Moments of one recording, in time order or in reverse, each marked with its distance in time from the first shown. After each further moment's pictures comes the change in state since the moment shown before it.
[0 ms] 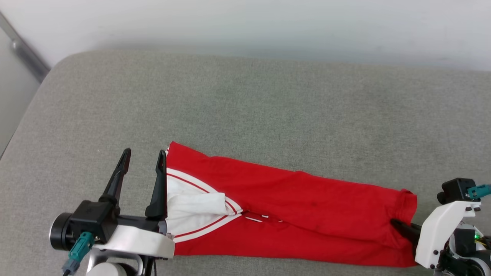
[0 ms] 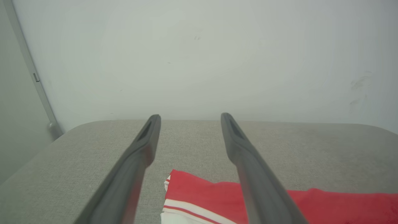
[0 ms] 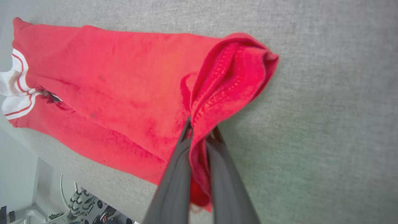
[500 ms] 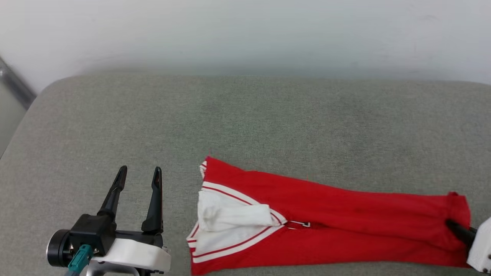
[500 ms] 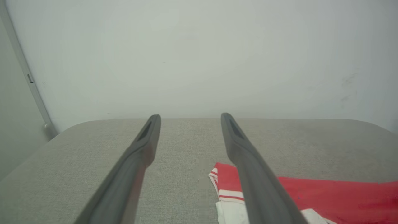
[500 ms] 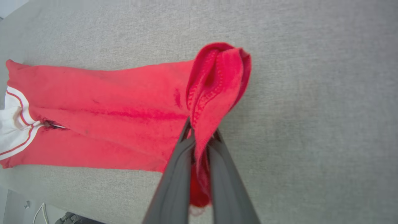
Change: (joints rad) left arm 0.072 0.012 0.008 0.007 -0.002 0.017 -0.001; right arm 0.054 -0.065 -0.161 -0.020 -0.019 0.000 -0.017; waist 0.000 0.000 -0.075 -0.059
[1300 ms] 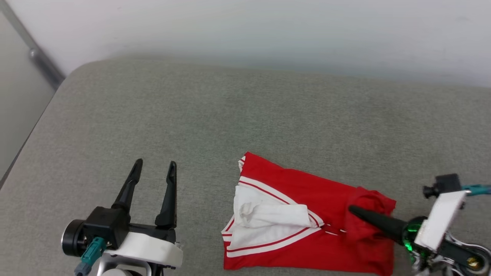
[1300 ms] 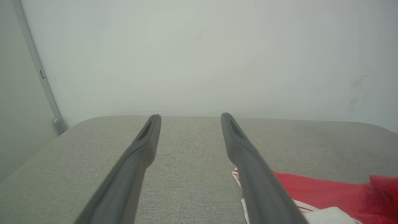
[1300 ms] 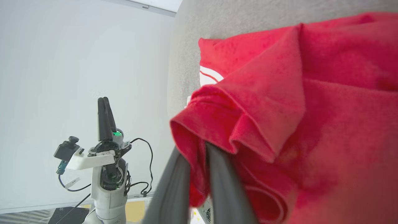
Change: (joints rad) left arm -0.045 -0.020 -0.035 0.016 0.001 -0.020 0.004; right arm -0.089 0.308 -0.088 -0.016 0.525 0.000 0.361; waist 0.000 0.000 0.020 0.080
